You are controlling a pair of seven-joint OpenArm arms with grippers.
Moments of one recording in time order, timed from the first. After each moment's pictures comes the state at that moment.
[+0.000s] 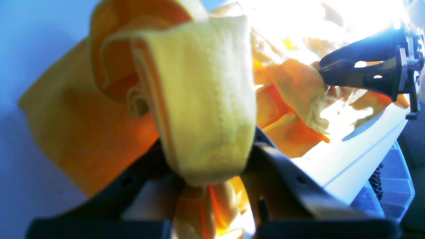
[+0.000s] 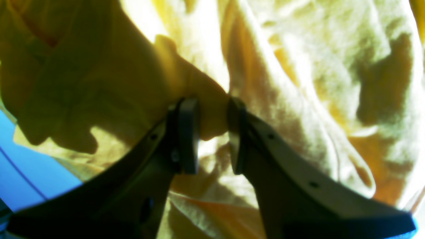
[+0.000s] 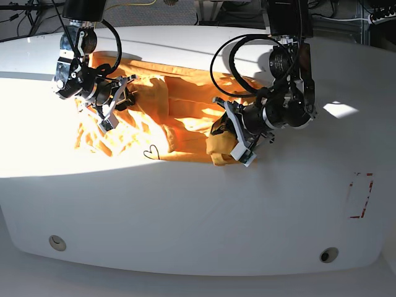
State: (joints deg) left arm -2.7 4.0 -2.5 99.9 -27.8 -35.0 68.4; right arm -7.2 12.3 15.3 91.5 22.9 41.1 -60.1
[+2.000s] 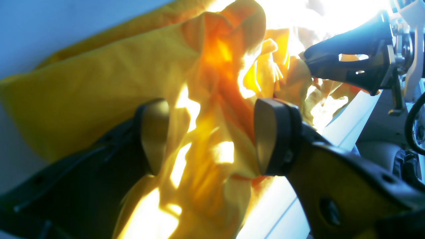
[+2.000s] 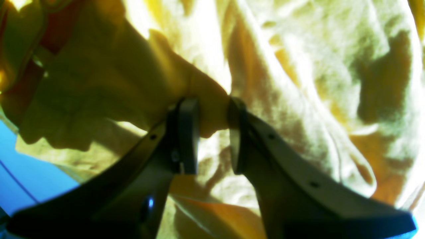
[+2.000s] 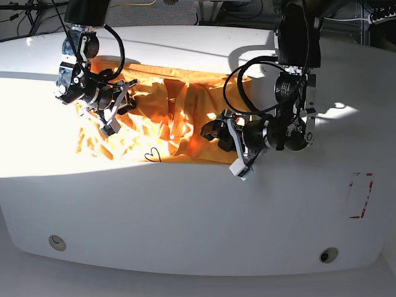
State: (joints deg) left arm -13.6 -0.9 2.1 81.7 -39.2 -34.8 69.7; right arm -4.9 11.1 15.2 90.9 21.4 41.1 -61.6
